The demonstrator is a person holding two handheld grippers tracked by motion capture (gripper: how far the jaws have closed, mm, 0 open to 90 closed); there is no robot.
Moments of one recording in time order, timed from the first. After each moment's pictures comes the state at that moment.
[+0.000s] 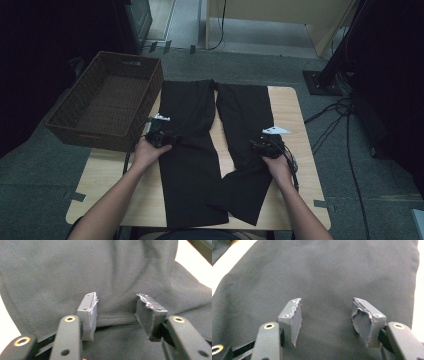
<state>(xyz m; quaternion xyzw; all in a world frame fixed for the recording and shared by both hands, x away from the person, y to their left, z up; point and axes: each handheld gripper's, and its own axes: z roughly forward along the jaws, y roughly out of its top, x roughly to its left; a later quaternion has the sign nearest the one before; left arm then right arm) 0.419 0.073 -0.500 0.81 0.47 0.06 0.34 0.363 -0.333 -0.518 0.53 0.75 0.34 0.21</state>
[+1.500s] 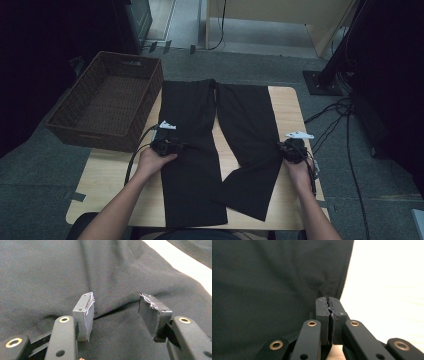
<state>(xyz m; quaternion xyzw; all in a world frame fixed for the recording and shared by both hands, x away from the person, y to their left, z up) 0.391 0.056 -0.502 0.82 0.44 0.05 0.35 0.342 -0.399 -0.513 0.58 0.72 0.30 0.23</state>
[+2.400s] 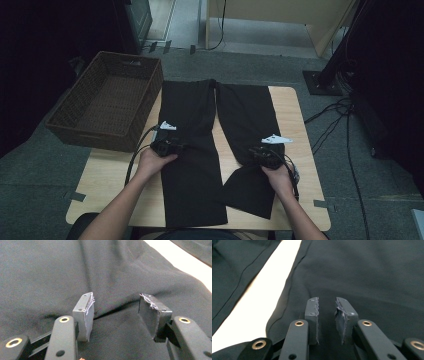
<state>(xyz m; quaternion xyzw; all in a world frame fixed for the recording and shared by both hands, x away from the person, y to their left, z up) 0.389 0.055 -0.502 0.82 0.44 0.06 0.35 0.323 -0.318 -0.506 0.51 0.76 0.37 0.15</state>
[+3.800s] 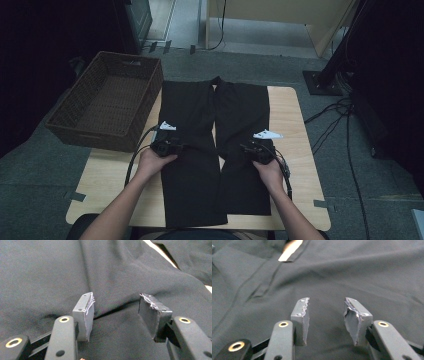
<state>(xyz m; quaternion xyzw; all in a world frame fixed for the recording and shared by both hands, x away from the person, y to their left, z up) 0.388 0.056 -0.503 0.82 0.44 0.06 0.35 0.344 -0.301 -0.512 0.51 0.75 0.38 0.18</state>
